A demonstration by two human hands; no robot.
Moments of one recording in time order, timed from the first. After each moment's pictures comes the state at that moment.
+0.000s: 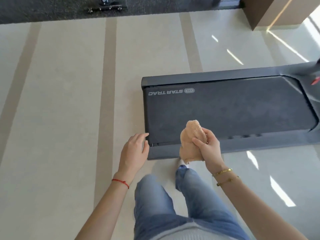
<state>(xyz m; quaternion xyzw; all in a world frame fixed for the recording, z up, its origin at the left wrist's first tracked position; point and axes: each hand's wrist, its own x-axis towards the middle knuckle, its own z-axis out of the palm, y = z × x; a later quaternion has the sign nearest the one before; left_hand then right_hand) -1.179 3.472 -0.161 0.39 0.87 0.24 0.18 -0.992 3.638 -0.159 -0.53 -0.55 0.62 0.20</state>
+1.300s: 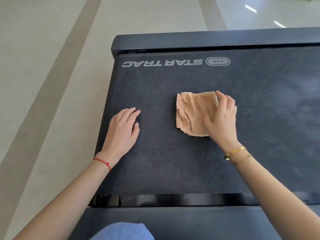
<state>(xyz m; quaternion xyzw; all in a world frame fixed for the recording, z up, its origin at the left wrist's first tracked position) -1.330 3.714 -0.839 0.48 0.87 0.14 0.00 -1.122 3.934 -0.821 -0.42 -0.84 0.23 0.24</state>
